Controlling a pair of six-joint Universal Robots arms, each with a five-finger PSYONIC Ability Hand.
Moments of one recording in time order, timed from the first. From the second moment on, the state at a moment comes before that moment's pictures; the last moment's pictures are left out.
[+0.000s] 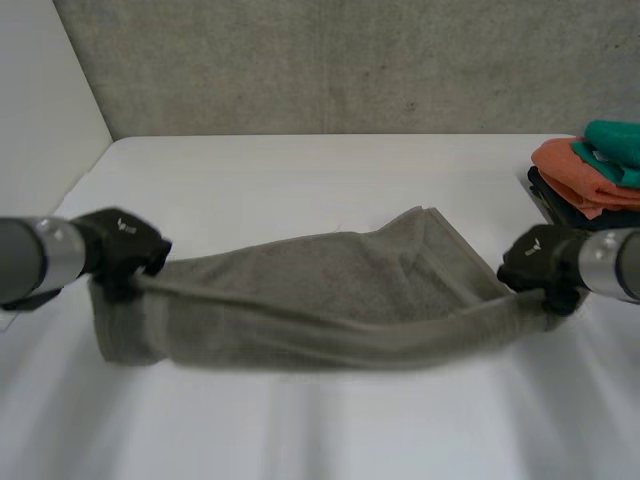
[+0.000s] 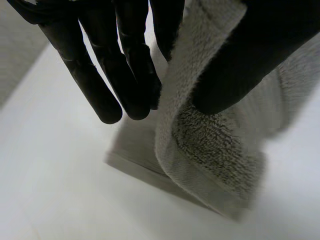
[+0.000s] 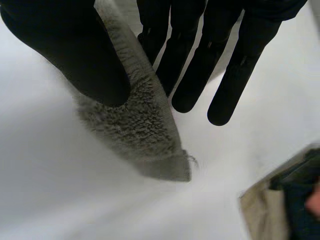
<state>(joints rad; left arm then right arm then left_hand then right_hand) 4.54 -1.97 -1.24 2.54 -1.37 3.95 1.72 -1.02 1.16 0.65 1.32 2.01 1.14 1.18 1.18 1.18 1.00 1.15 1.18 1.19 1.20 1.00</state>
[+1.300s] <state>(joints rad) 4.61 -2.07 -1.37 2.84 -1.38 3.68 1.72 -1.12 1.48 0.18 1.50 2.16 1.14 1.19 1.19 1.19 1.00 1.15 1.18 1.19 1.20 1.00</state>
